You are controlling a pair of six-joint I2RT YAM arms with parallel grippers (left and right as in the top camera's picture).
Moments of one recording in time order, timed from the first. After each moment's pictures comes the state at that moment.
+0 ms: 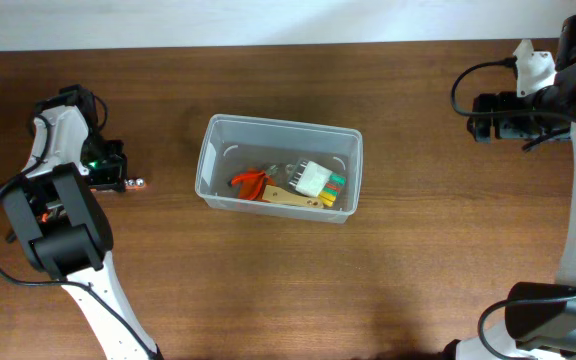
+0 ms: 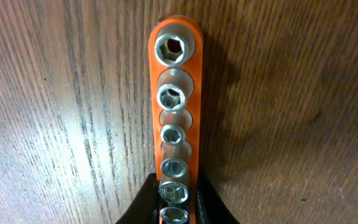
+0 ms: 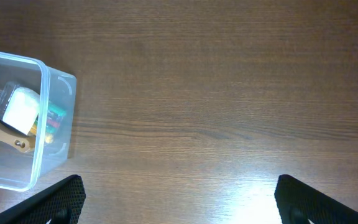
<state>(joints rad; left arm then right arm) 0.29 2.34 1.86 -1.19 0.00 -1.32 -0.23 1.75 1.99 -1.44 -0.13 -0.21</state>
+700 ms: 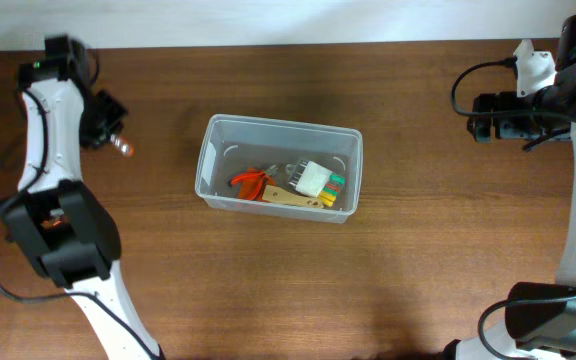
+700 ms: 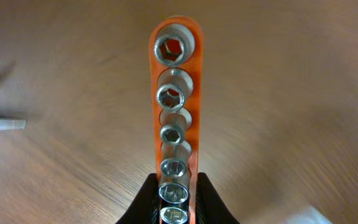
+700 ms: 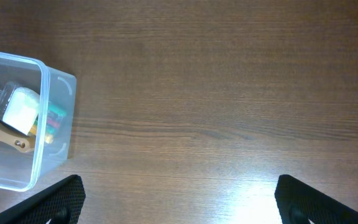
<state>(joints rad) 0.21 2.23 2.11 -1.23 0.00 -0.53 -0.23 1.75 1.99 -1.44 -0.13 -0.21</state>
